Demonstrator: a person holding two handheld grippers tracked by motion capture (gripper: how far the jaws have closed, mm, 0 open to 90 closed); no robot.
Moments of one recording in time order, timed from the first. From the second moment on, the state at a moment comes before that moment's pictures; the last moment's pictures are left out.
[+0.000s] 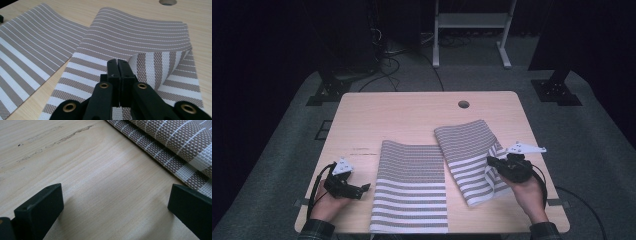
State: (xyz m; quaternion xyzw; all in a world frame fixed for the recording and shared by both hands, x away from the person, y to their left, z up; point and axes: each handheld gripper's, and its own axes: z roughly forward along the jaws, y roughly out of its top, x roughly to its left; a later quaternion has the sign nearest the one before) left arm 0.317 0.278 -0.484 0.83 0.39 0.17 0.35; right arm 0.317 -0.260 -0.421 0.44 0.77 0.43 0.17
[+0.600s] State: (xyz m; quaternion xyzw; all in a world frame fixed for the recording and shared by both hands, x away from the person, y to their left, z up) left arm 0.317 0.278 -0.484 0.83 0.39 0.17 0.35; right arm 0.329 -0.216 -0.415 0.41 0.79 0.44 0.15
